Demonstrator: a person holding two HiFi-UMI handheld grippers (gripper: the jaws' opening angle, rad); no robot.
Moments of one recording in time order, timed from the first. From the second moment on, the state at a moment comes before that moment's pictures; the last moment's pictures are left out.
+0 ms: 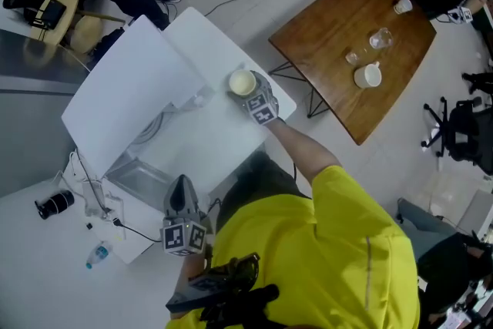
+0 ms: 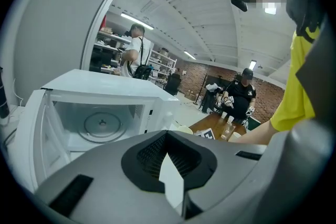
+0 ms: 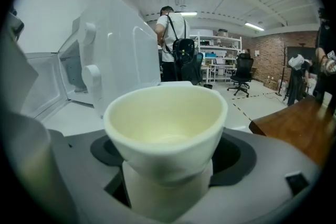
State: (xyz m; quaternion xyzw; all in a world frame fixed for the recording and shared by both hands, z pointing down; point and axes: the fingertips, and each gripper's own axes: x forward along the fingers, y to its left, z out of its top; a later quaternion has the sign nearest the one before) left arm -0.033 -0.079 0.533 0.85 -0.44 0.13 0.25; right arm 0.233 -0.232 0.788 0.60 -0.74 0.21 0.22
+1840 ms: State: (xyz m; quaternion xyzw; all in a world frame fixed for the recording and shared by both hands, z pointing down) left arm -0.143 -0.078 0.459 0.78 -0.60 0.03 0.20; right arm 0.019 -0.088 0.433 0.42 -0.89 0.14 0.07
